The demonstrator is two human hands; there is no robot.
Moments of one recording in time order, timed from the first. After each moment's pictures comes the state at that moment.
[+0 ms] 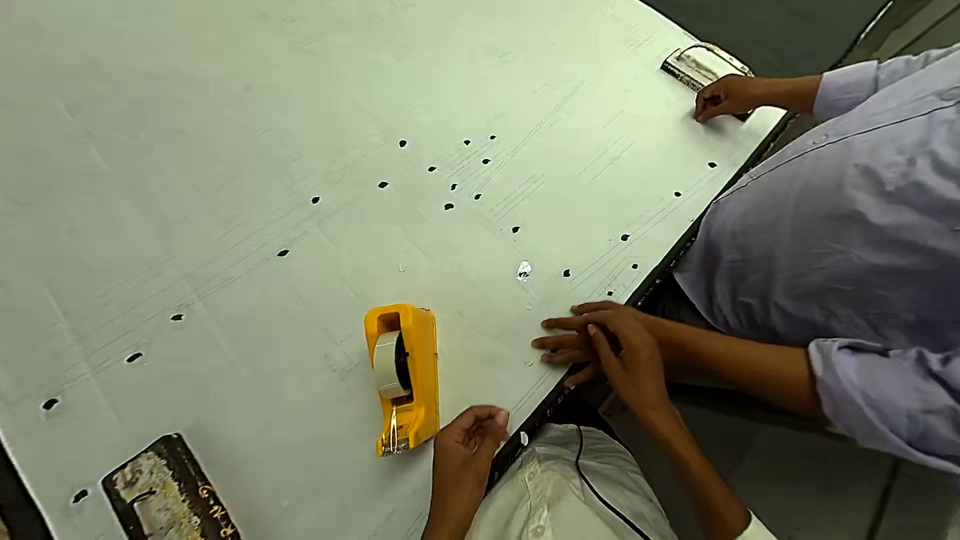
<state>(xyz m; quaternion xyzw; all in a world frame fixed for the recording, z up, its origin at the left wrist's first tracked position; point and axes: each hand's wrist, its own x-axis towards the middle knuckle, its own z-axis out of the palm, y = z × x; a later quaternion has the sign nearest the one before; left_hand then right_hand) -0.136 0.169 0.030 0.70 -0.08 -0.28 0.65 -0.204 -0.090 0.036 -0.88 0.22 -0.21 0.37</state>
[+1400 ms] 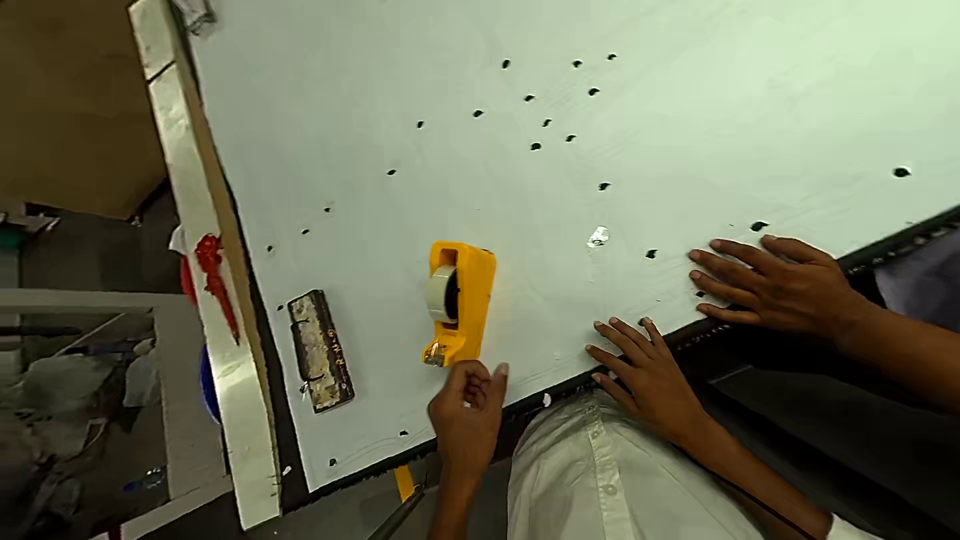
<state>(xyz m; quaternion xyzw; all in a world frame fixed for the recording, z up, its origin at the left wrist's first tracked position) -0.162 0.155 0.058 0.91 -0.01 0.04 0.40 -0.214 -0.108 -0.037 -0.94 -0.12 -0.05 0.30</state>
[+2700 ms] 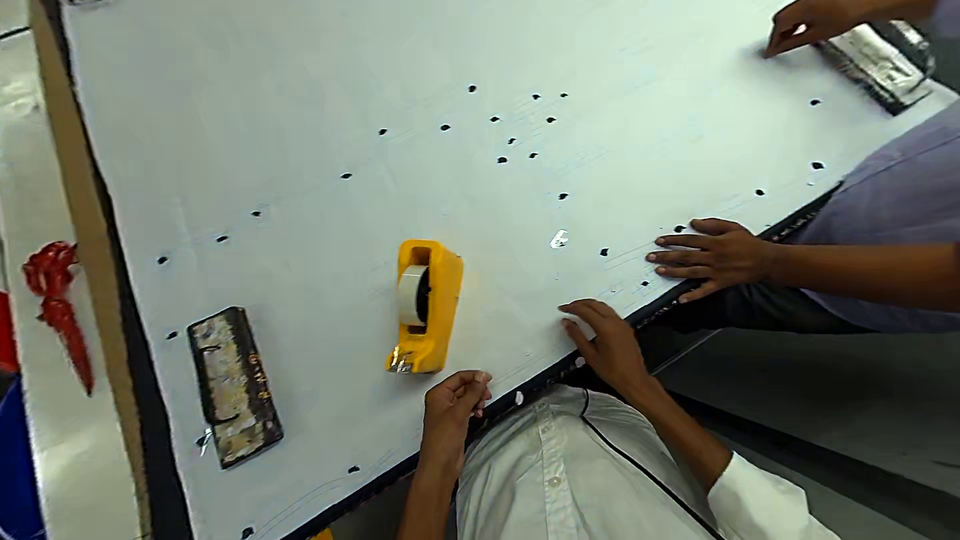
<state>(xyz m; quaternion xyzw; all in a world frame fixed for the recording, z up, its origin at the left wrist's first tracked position) -0.167 0.174 0.011 0.67 0.14 -0.25 0.68 -0.185 -0.094 -0.007 -0.93 0.04 -0.10 0.36</state>
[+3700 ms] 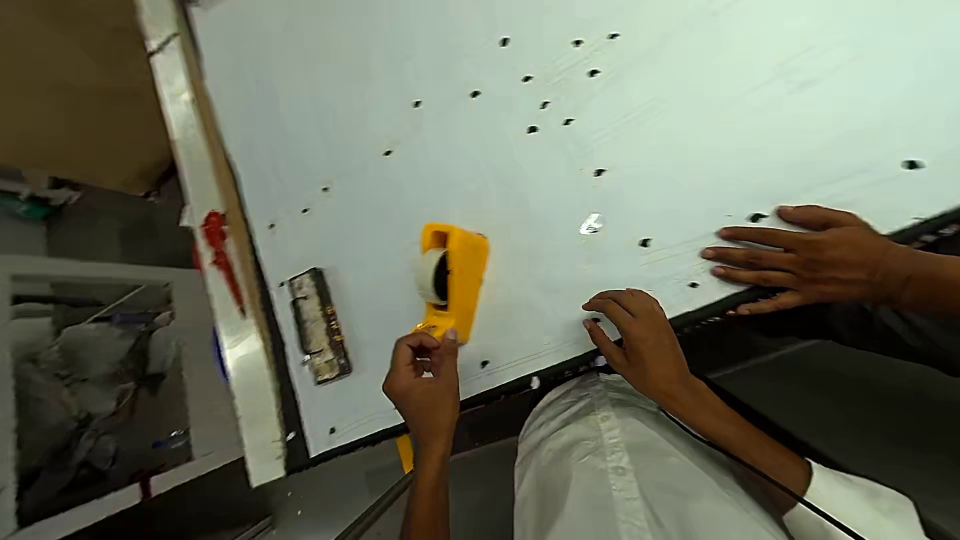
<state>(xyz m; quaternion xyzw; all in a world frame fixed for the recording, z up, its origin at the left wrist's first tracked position) -0.148 0.157 0.072 0.91 0.05 0.14 0.39 -0.171 -0.117 0.004 -0.92 -0.07 -0.09 0.38</state>
